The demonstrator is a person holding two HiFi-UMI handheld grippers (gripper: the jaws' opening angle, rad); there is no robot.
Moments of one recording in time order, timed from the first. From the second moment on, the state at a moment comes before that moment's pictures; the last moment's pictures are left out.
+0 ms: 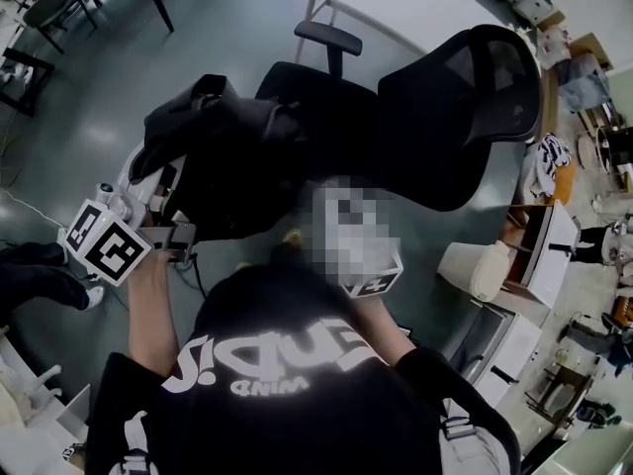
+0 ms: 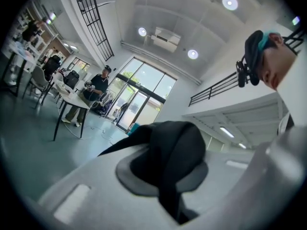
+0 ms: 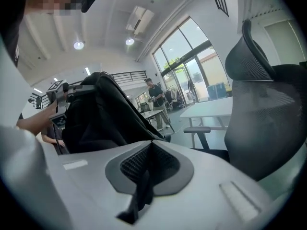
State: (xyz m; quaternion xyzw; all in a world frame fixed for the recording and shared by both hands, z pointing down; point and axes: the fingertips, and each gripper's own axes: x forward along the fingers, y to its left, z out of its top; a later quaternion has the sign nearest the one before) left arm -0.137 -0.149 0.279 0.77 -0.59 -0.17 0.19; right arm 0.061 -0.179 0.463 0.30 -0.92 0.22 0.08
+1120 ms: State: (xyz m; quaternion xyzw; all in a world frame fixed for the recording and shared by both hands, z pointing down) left arm -0.237 0.044 0.397 0.66 -0.71 -0.09 0.24; right arm -0.050 -0.073 0.460 0.20 -0.95 0.19 0.11
